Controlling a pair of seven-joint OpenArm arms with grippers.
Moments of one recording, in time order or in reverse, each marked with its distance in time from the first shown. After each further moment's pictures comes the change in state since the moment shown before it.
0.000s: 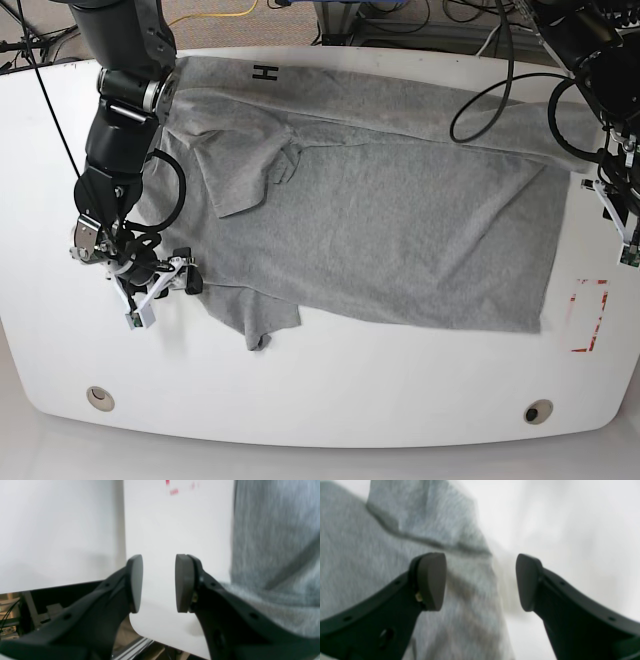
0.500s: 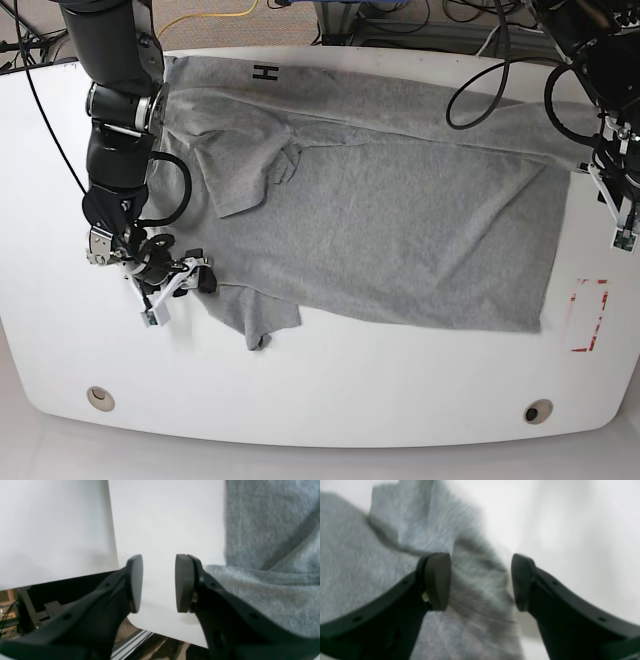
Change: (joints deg) left arm 3.6 0.0 0.1 0.0 0.2 0.0 -0.2; right arm 4.0 1.4 -7.2 -13.8 0.4 -0.3 10.6
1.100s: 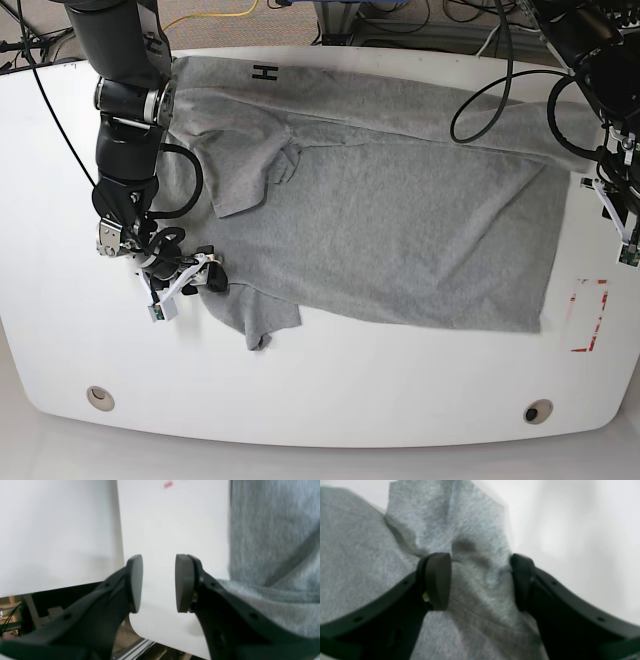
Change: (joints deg) left arm -3.3 -0.3 0.2 0.0 0.0 0.0 -0.4; right arm -2.5 -1.3 -0.1 0.5 1.4 0.2 3.3
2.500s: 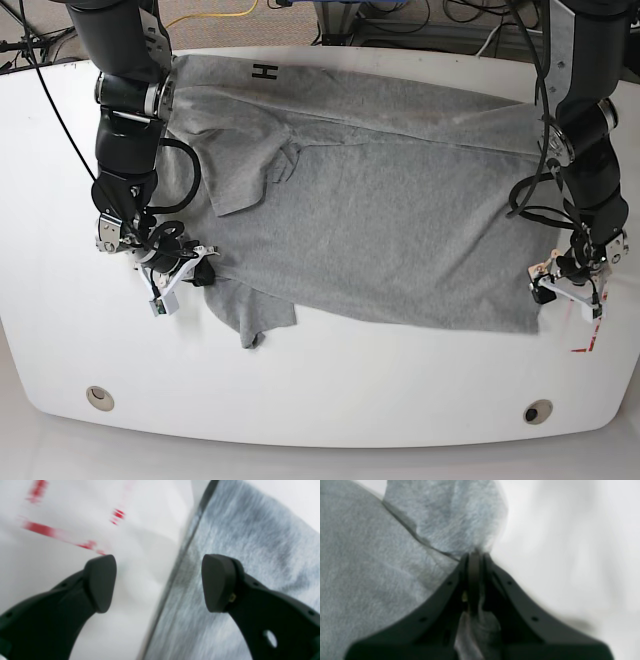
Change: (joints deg) left arm -37.6 -1.9 3.1 -89.9 0.7 21.1 -47.7; right arm -1.1 0.1 -0.2 2.3 -0.7 -0.1 -1.9
